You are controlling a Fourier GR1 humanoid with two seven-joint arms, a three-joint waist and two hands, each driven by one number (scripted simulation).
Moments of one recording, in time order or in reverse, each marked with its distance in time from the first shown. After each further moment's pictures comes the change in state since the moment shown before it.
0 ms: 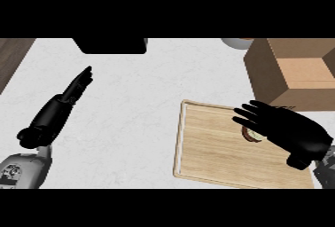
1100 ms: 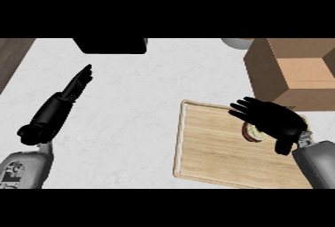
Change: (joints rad) left arm -0.017 -0.069 0.082 0.017 -0.073 -0.082 -0.010; right arm -0.076 0.172 -0.073 0.318 0.226 -0.089 -0.135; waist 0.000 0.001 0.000
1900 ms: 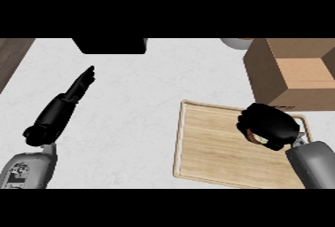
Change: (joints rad) left arm 0.006 -0.040 0.015 -0.005 -0.039 -0.012 0.002; right arm 0.000 0.059 -0.032 0.073 0.030 -0.268 -0.223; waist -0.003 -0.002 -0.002
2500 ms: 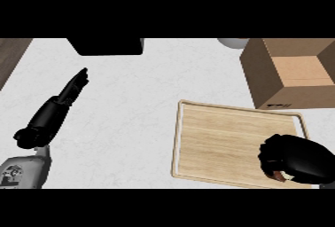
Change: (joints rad) left arm 0.024 0.014 0.033 0.008 0.008 -0.013 -0.024; right arm 0.262 -0.146 -0.039 -0.258 -0.340 -0.003 -0.325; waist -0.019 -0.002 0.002
